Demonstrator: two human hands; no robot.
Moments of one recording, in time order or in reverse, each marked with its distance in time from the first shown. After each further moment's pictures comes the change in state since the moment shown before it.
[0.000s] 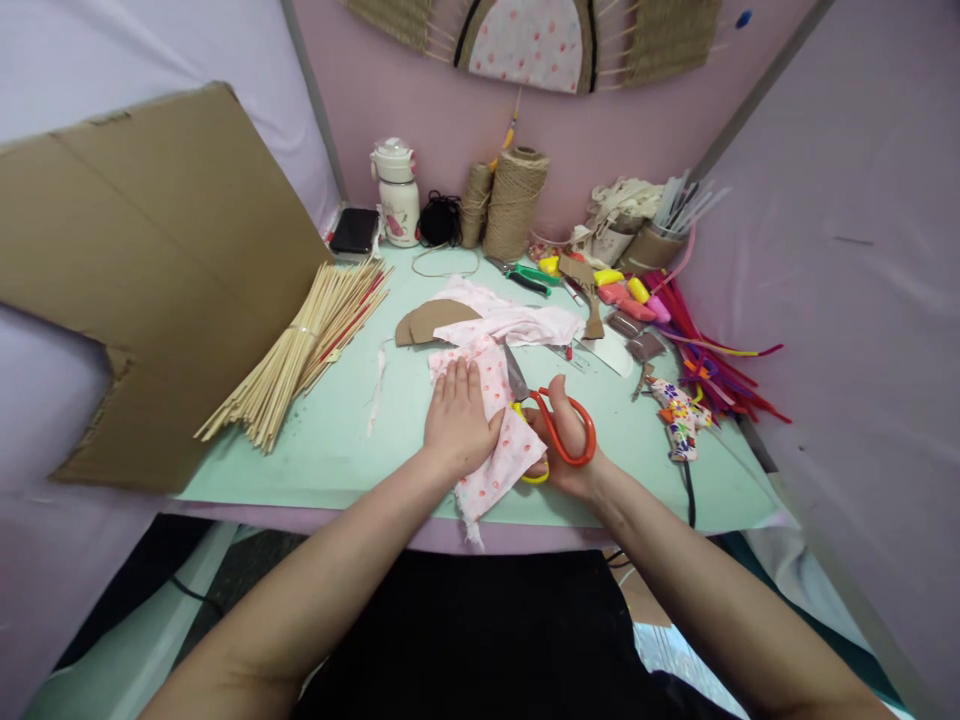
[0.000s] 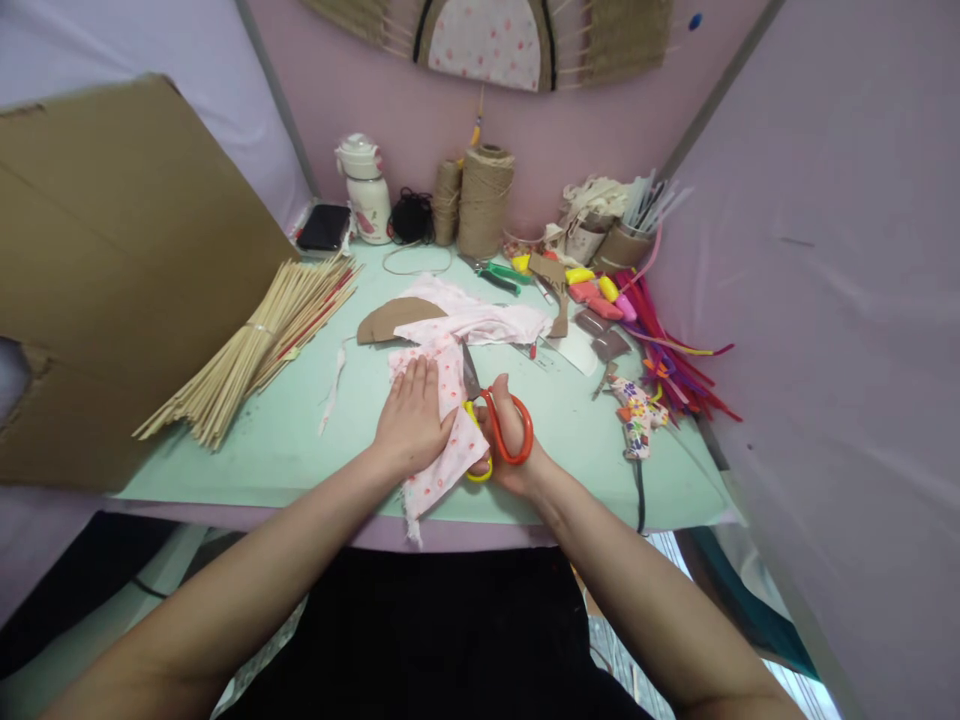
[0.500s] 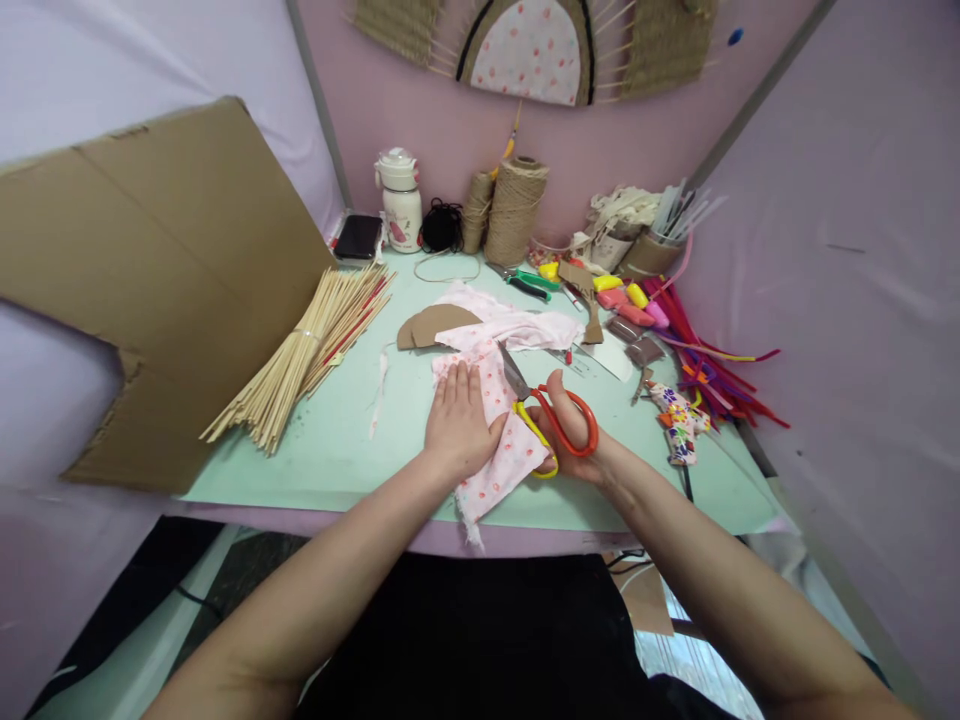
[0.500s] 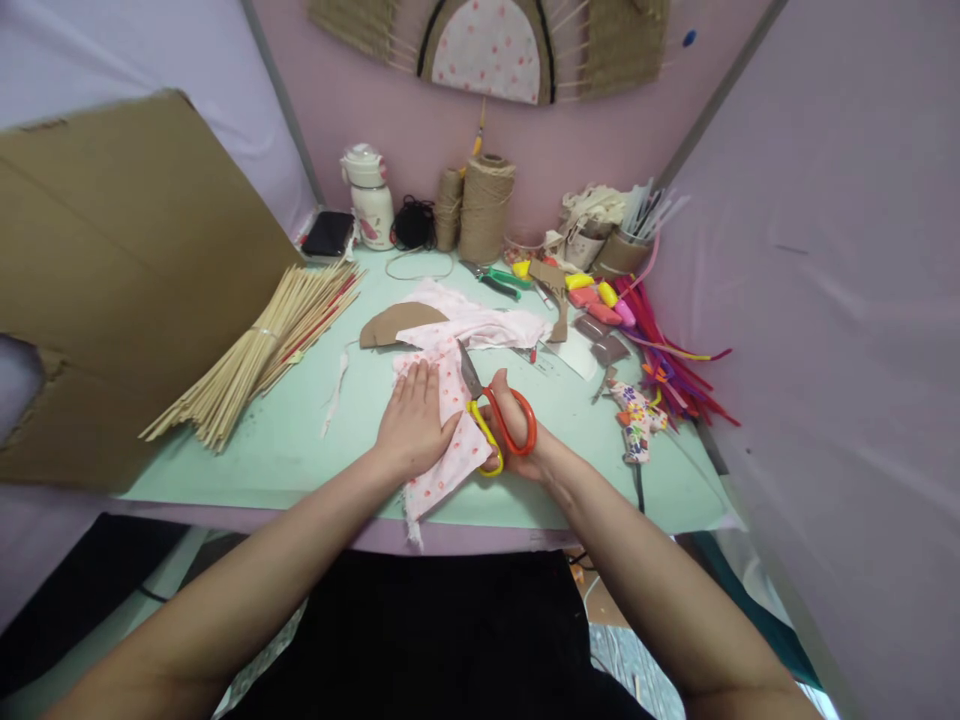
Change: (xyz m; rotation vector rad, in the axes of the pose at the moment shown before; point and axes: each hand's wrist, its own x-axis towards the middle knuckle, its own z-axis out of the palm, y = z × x) left_hand -0.001 0.001 -0.003 0.006 -0.019 -0.004; right_hand 0.000 -0.016 -0.009 -0.191 -0.039 0.086
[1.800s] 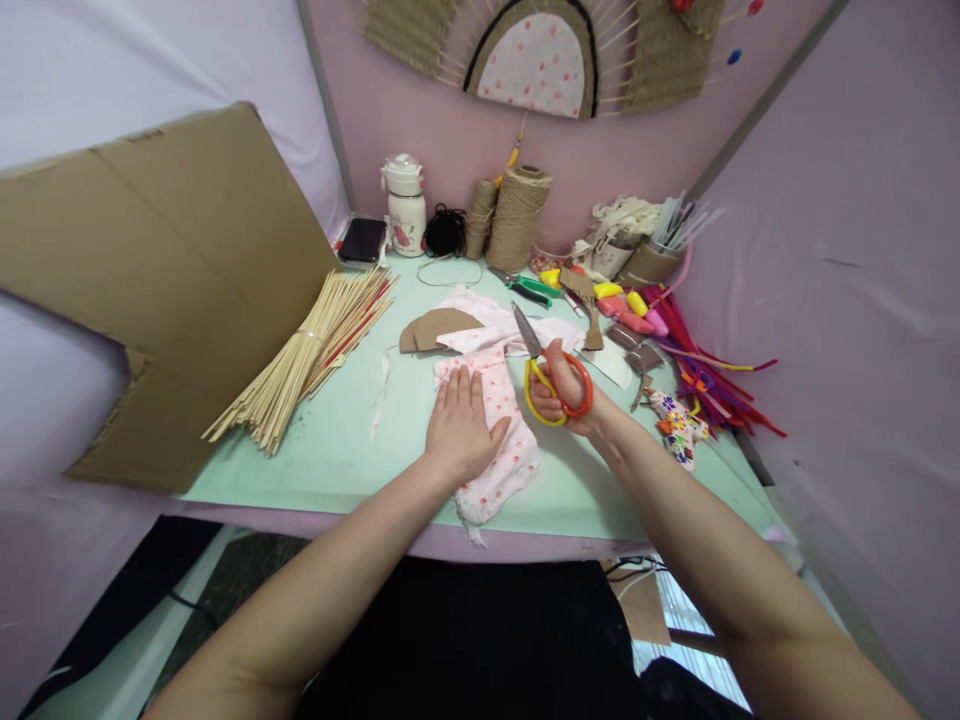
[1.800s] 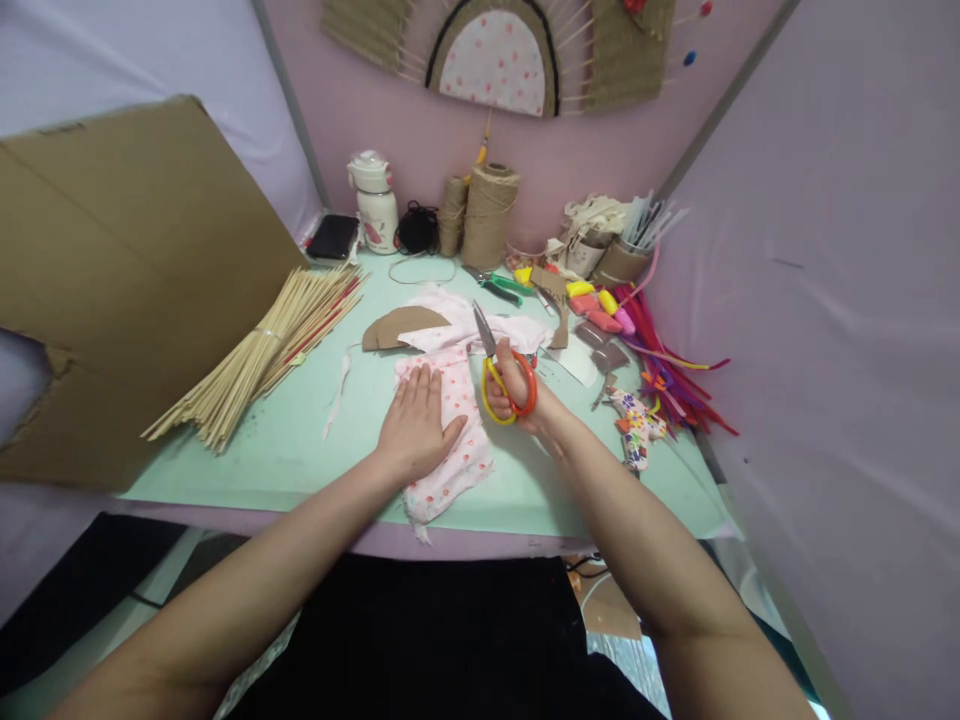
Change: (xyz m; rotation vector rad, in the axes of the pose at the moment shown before) left_hand 0.001 -0.001 0.000 -0.066 -0.037 -0.022; right_hand 0.027 -0.045 -0.015 -0.321 0.324 -0.257
